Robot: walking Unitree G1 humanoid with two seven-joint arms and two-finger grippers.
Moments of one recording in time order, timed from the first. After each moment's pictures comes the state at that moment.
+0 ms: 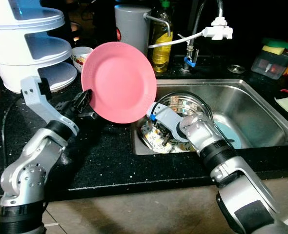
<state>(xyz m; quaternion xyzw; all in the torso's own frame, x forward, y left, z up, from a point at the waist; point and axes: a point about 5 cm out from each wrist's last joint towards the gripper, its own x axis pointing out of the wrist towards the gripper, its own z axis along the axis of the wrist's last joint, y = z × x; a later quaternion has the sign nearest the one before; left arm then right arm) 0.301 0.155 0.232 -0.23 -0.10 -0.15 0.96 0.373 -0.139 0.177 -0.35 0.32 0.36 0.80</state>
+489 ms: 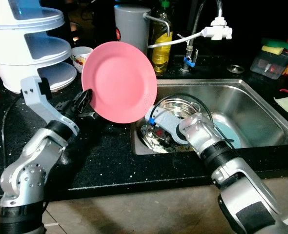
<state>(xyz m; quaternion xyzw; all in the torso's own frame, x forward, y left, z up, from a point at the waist) 0.299 0.154 0.234 -0.23 -0.11 -0.16 0.95 0.374 -0.145 0.187 -0.33 0.30 0.35 0.82</state>
